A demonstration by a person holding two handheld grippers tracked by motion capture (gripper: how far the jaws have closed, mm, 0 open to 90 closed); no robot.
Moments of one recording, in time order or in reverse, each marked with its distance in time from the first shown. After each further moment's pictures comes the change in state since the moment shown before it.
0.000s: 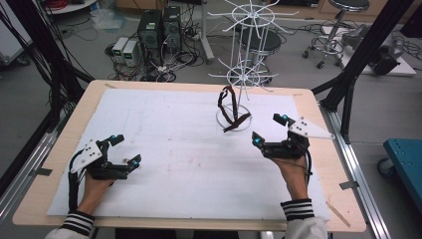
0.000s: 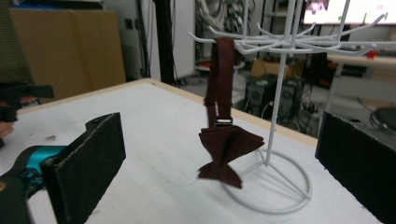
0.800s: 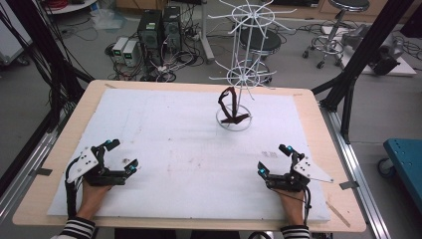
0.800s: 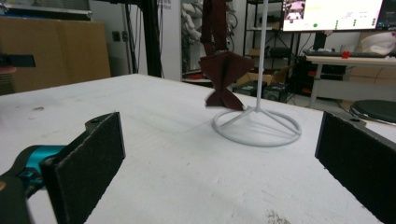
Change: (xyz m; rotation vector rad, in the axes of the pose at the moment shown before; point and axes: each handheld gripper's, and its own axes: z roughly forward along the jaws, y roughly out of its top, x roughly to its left) left arm -0.007 -0.009 -0.013 -0.035 0.038 0.032; right arm 0.009 -0.100 -0.033 -0.081 -0.073 0.013
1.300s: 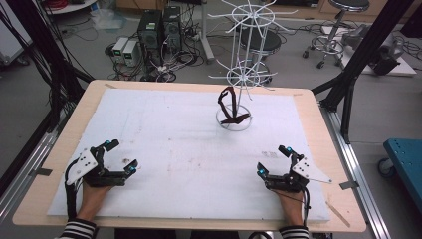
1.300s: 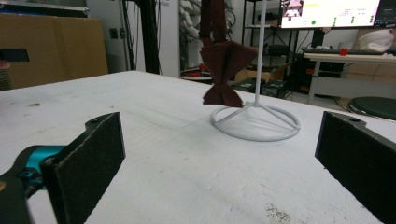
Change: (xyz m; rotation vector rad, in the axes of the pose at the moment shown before) left arm -0.001 -0.001 -0.003 -0.022 0.007 0.013; right arm 0.000 -0.004 0.000 0.004 -0.006 -0.008
